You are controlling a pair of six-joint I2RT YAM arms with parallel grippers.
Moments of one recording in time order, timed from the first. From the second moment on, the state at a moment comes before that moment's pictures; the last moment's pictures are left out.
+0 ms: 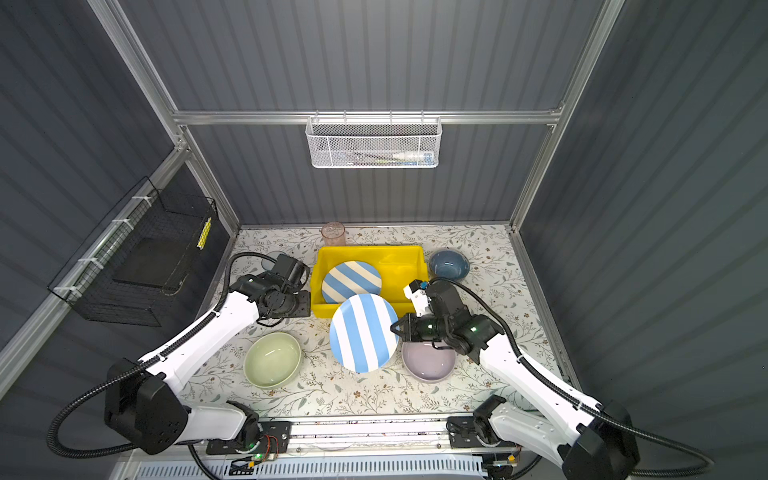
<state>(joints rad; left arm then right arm) -0.46 1.37 1.14 -0.93 -0.17 -0.44 0.58 1.05 0.81 -0.47 -0.48 0.61</state>
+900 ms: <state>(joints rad) -0.44 1.53 1.15 -0.75 -0.11 -0.40 0.40 1.53 1.17 -0.29 -0.50 0.65</state>
